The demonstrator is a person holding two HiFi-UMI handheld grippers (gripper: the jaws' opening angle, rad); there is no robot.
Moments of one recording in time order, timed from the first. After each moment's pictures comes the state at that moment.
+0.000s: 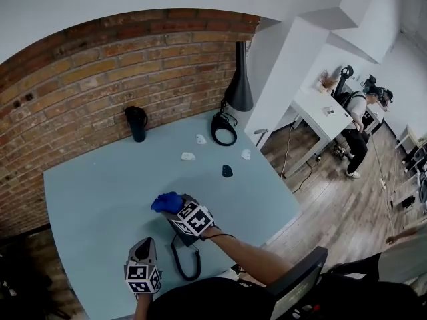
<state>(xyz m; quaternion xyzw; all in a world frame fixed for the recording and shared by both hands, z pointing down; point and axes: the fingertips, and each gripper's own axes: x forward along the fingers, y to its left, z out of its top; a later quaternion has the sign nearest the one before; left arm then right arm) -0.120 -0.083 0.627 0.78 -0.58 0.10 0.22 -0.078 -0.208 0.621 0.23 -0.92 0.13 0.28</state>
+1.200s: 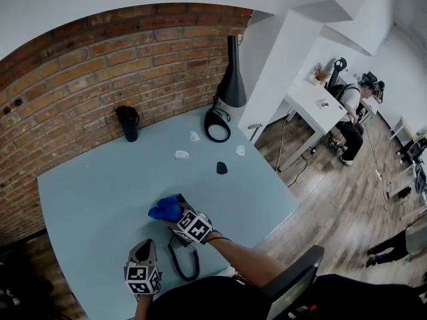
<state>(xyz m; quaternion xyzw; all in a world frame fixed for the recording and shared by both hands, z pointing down) -0.108 -0.087 0.640 0.79 -0.55 0.11 0.24 -0.067 -0.191 0.664 0.21 -0.93 0.11 0.29</state>
